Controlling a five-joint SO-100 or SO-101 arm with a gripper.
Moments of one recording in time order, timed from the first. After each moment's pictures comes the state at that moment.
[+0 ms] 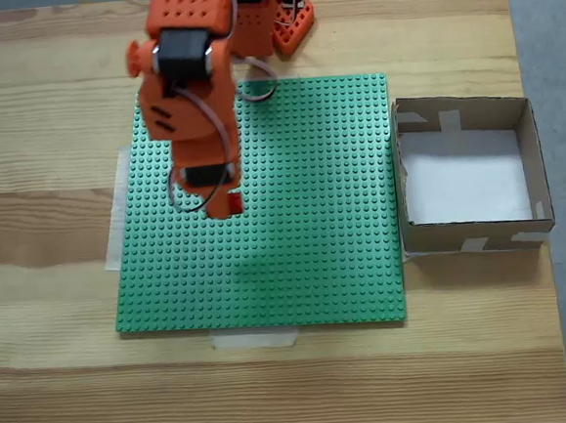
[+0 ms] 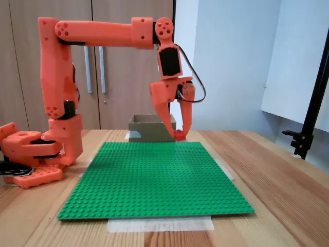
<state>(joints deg) 0.0 92.8 83.1 77.9 -10.7</state>
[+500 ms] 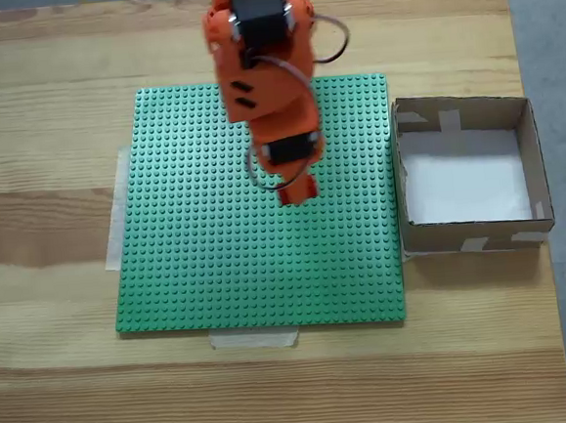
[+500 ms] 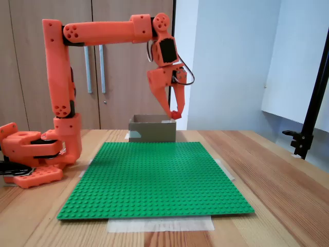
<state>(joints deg) -15.5 93.8 75.6 82.4 -4.0</state>
